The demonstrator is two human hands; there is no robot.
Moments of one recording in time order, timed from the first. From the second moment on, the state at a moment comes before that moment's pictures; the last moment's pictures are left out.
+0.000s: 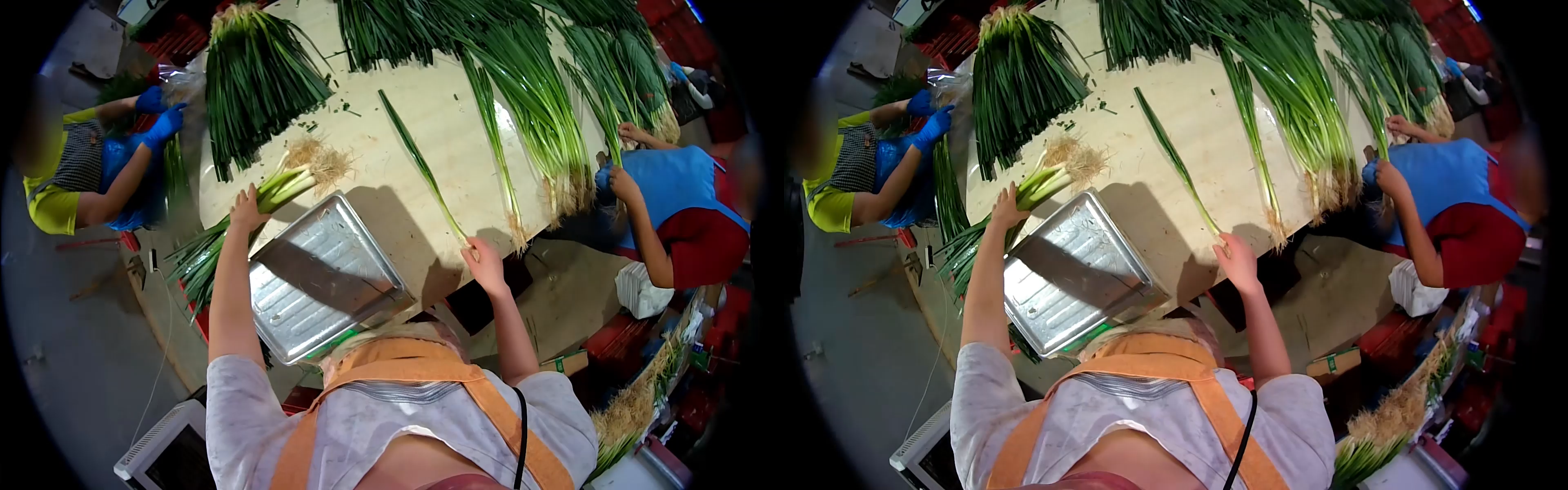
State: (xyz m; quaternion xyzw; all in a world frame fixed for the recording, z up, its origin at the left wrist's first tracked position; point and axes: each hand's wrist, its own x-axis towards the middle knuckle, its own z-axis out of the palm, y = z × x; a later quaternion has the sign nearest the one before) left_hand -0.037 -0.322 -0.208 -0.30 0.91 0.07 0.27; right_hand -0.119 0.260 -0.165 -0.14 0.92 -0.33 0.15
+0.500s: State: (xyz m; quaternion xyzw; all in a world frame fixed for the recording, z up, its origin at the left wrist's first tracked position) left_hand -0.034 -0.156 -0.070 -0.10 0.95 0.25 -0.14; right_hand -0.210 0.168 -0.235 -0.22 0.96 -0.16 0.05
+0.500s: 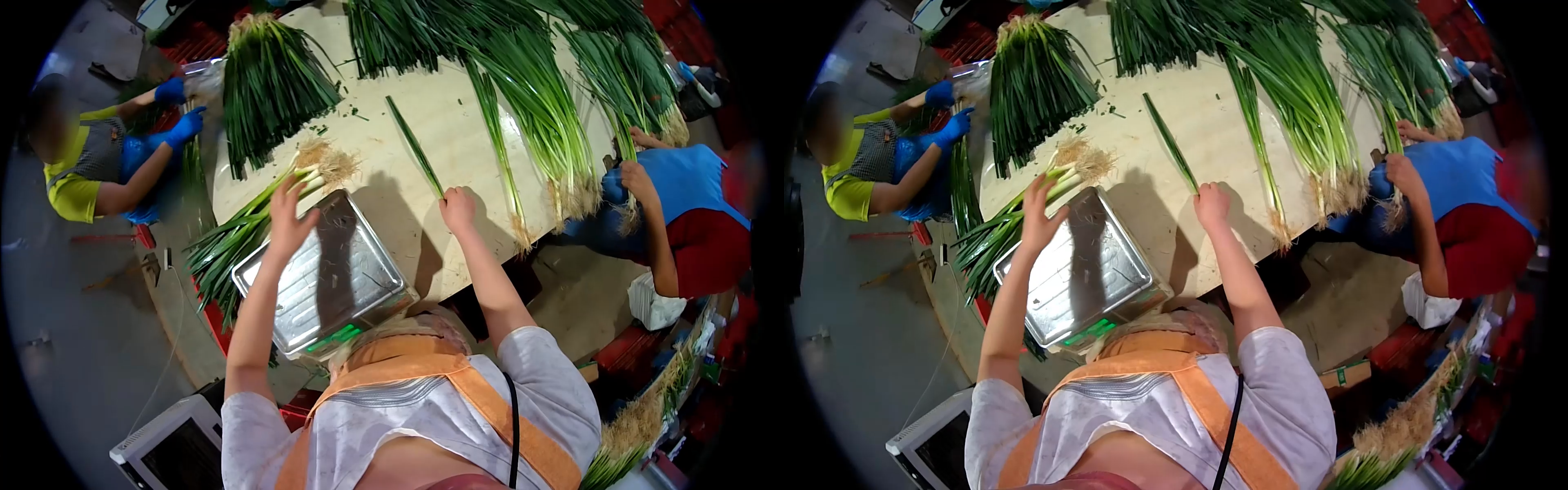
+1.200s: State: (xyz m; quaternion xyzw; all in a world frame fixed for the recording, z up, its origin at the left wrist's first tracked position) left_hand -0.051 0.060 -0.088 -0.27 0.54 0.80 -0.01; right_hand -0.109 0.198 -0.112 -0.12 0.60 -0.71 0.35
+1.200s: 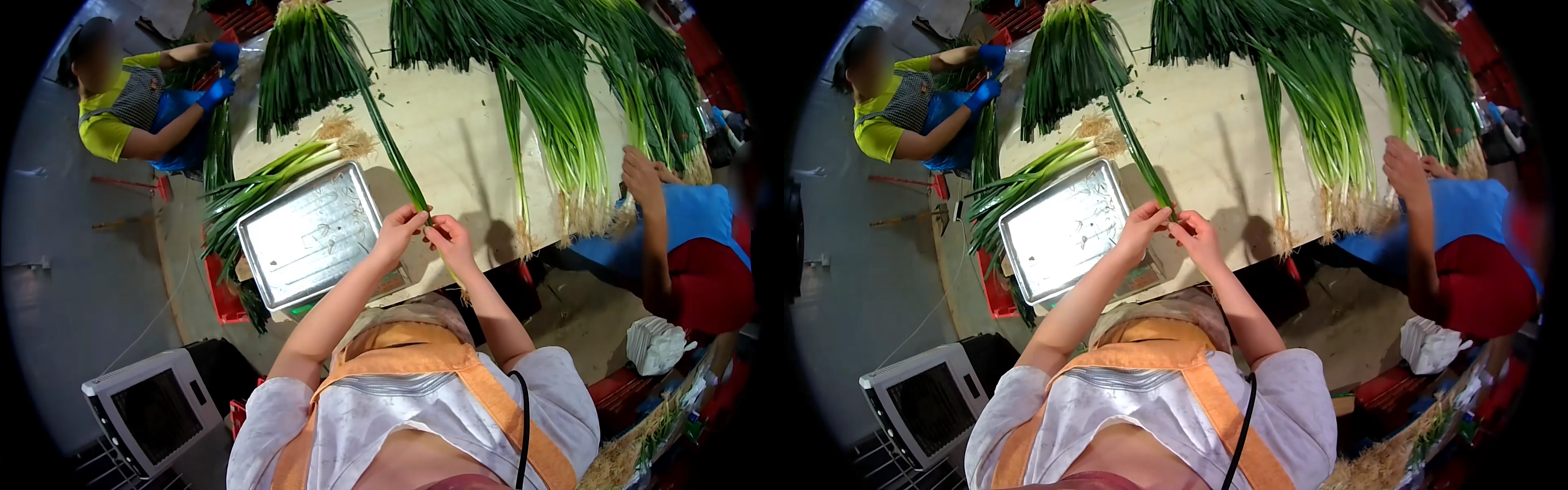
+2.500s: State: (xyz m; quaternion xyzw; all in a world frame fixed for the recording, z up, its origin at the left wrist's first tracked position) left_hand -0.061 0.089 -0.079 -0.31 0.55 0.77 -0.06; right_hand -0.099 0.295 -0.094 -0.30 0.75 -0.55 0.20
